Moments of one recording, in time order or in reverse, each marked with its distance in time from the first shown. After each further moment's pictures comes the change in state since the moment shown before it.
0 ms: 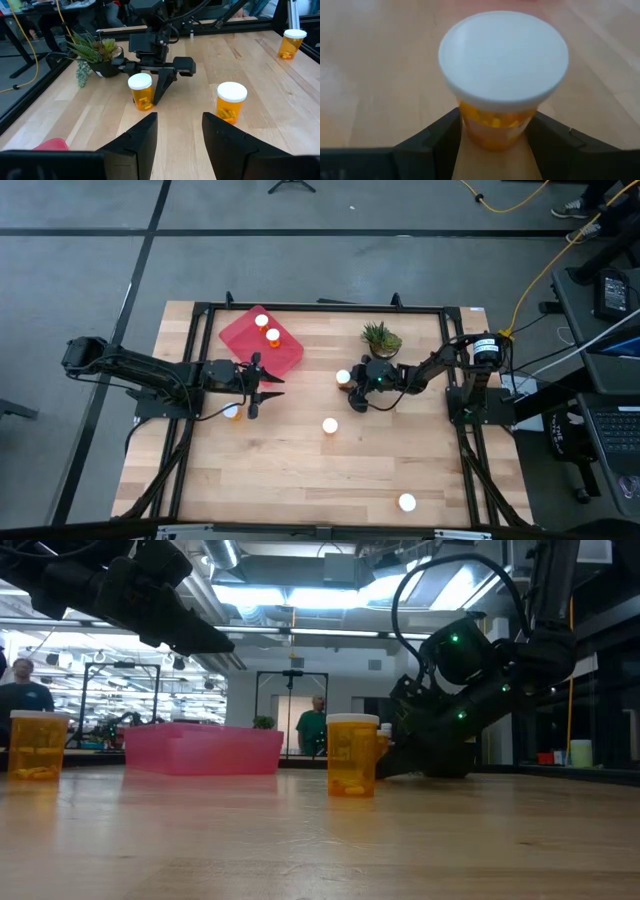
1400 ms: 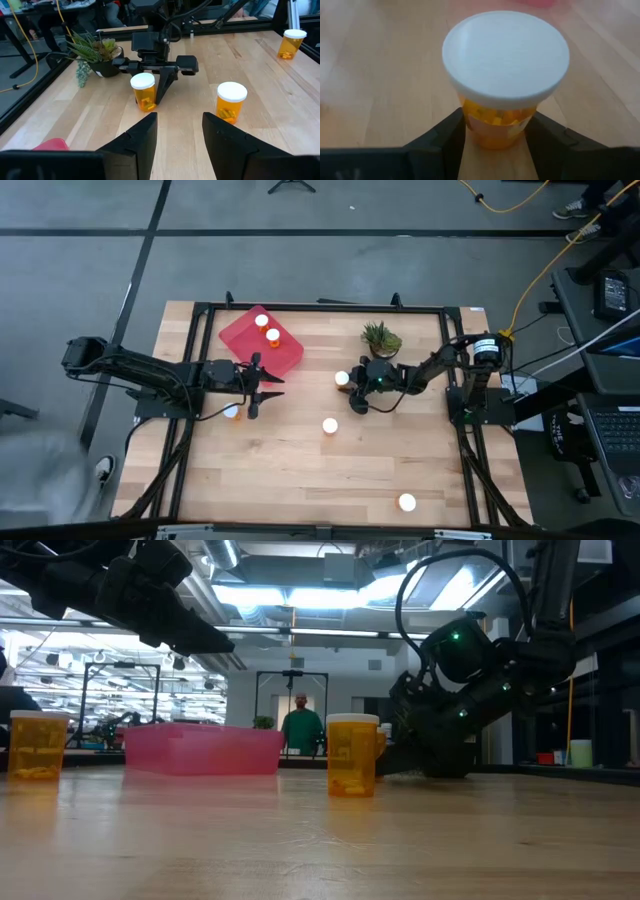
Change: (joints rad) left arm 0.000 0.000 0.000 0.000 0.000 0.000; right arm 0.002 -0.003 0.000 0.020 -0.016 -0.022
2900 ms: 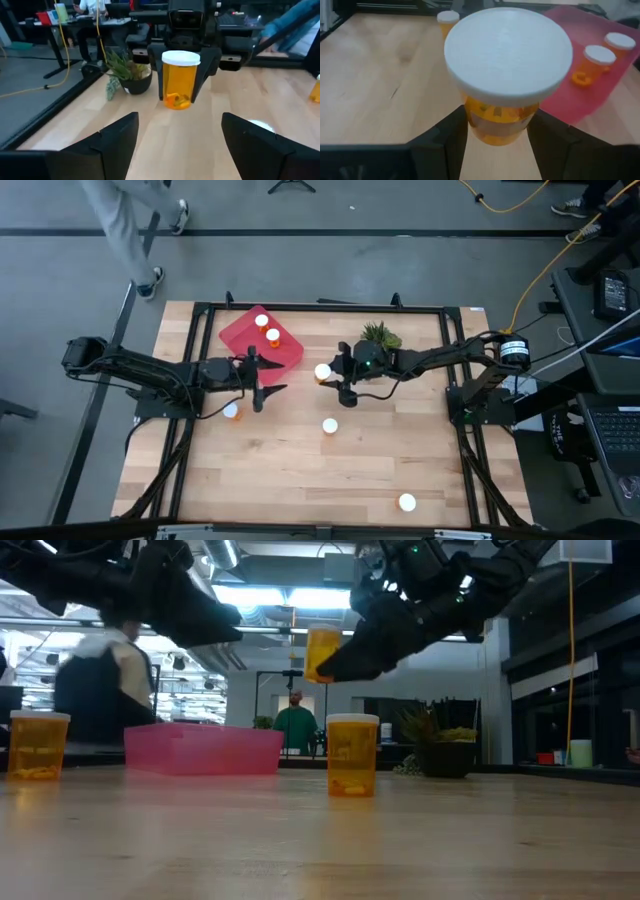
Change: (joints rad) left arm 0.000 0.000 0.000 0.119 -0.144 -0.084; right arm 0.023 -0.207 0.355 -0.464 -0.149 -0.154
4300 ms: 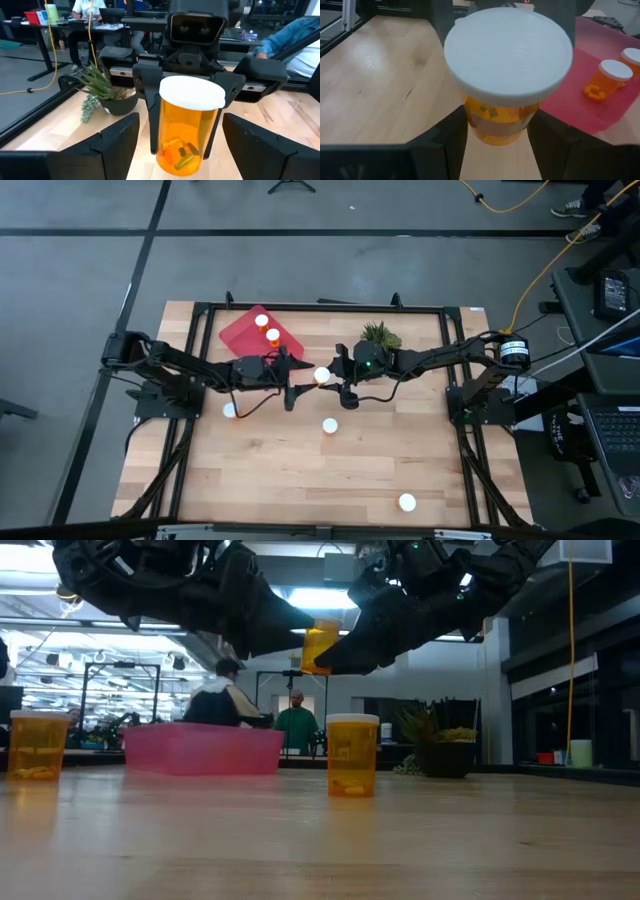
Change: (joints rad) left arm 0.055 0.493 0.209 0.332 0.082 -0.039; right arm 0.003 0.000 0.005 0.016 -0.056 -0.038
